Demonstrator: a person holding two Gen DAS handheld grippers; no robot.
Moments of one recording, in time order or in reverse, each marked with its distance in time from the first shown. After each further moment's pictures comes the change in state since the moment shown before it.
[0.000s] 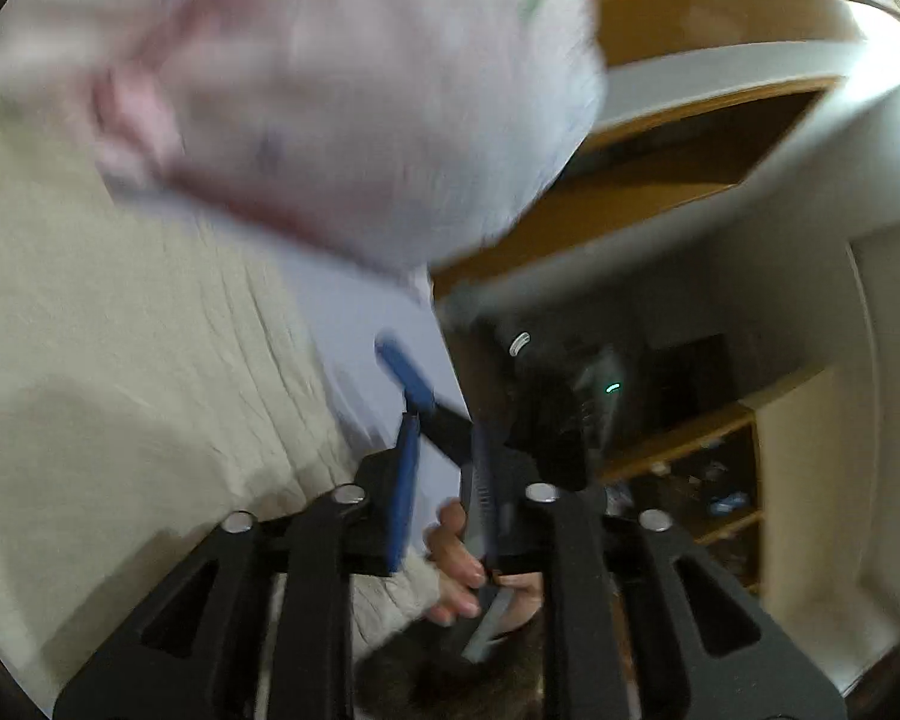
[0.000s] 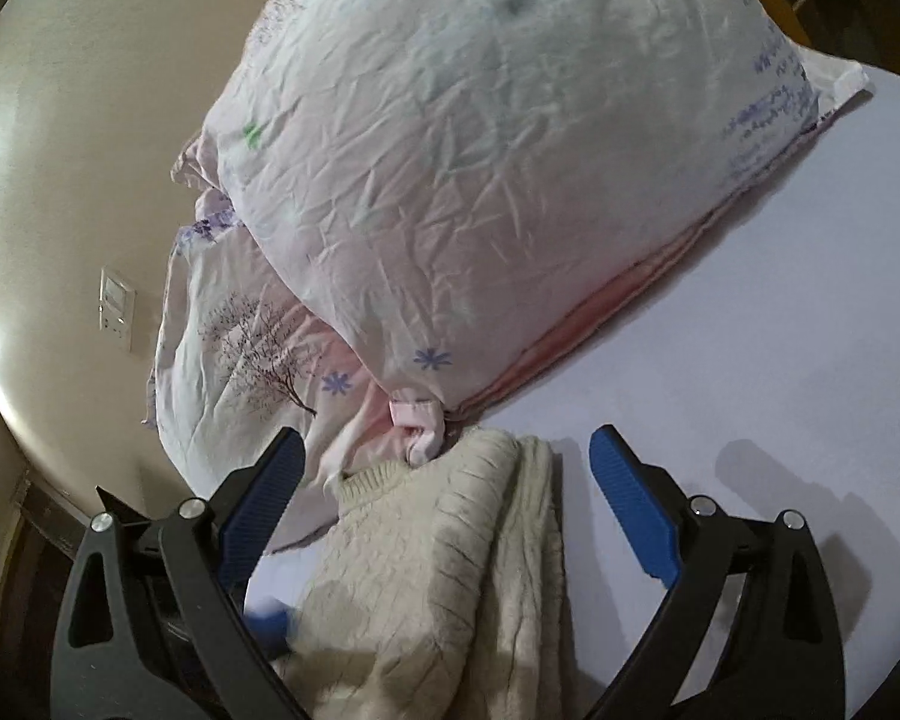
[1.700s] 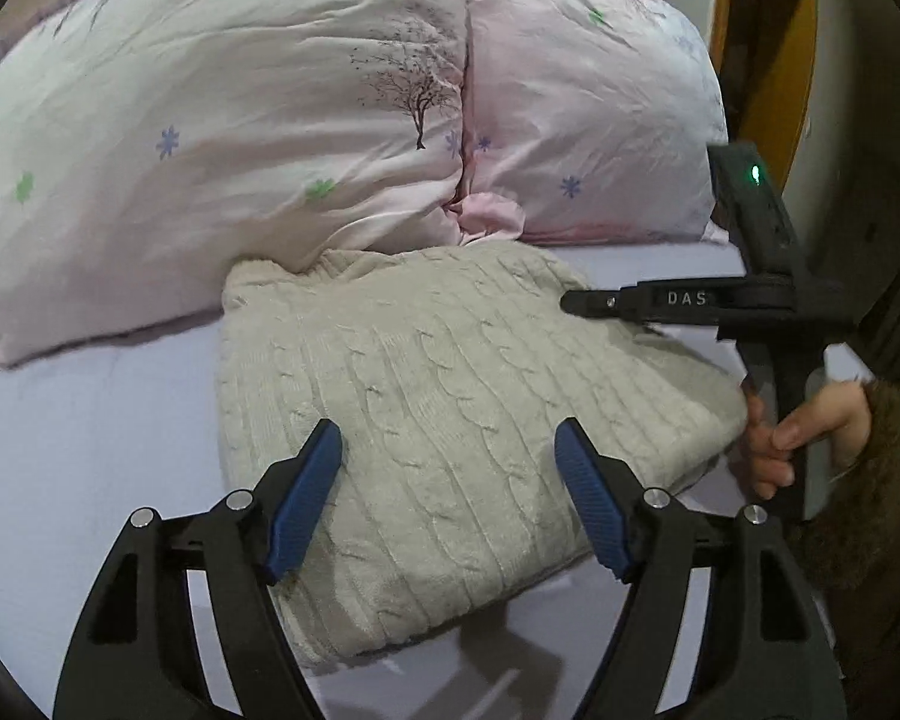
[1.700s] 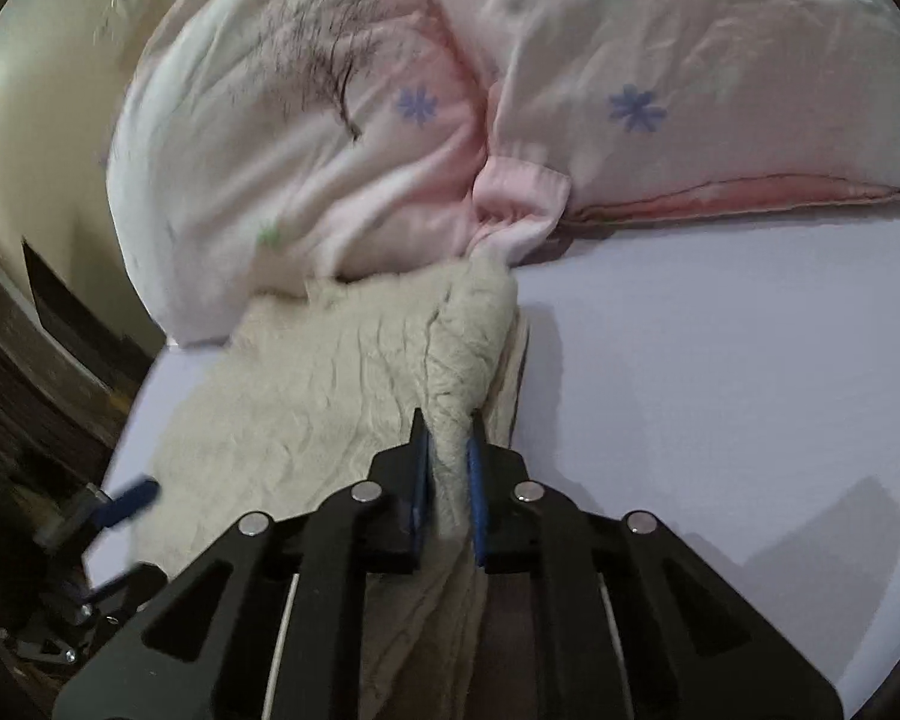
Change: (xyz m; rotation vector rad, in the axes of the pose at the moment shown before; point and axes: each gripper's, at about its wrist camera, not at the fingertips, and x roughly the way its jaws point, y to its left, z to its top) left arm -0.103 0.014 -0.092 0.522 -0.102 0.845; right arm 0.107 0.086 -0.110 -0.445 0.267 -0.187
